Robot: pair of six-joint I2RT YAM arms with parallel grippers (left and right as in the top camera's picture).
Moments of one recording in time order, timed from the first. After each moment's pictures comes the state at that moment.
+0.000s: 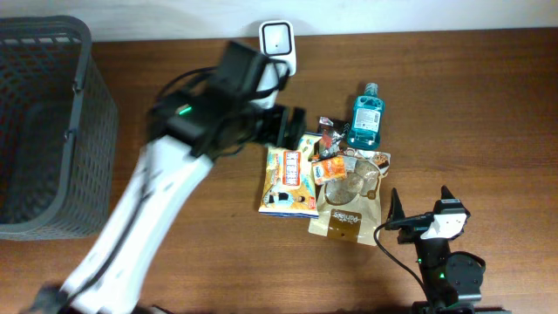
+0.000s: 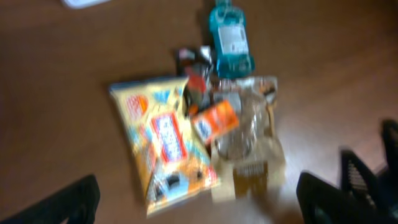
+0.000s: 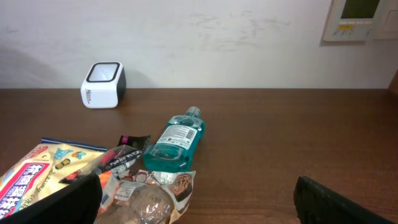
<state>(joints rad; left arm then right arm) -0.52 1.65 1.83 -1.13 0.18 -0.22 0.00 0.01 0.01 -0.08 -0.02 0.02</state>
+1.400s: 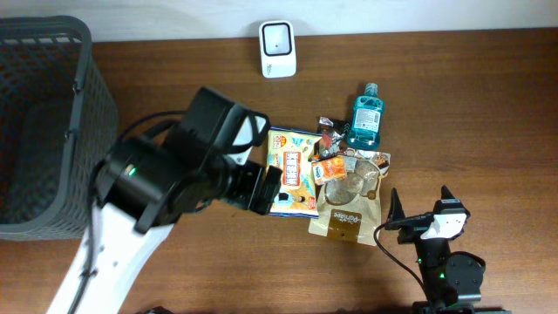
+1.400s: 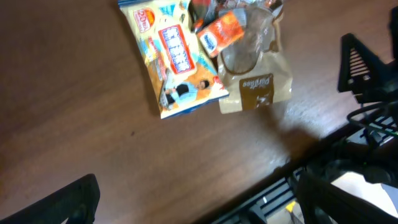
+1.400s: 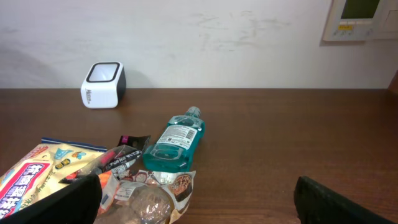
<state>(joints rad) -0.58 1.41 1.80 -1.48 0.12 -0.19 0.00 0.01 0.01 -0.08 -0.02 0.02</state>
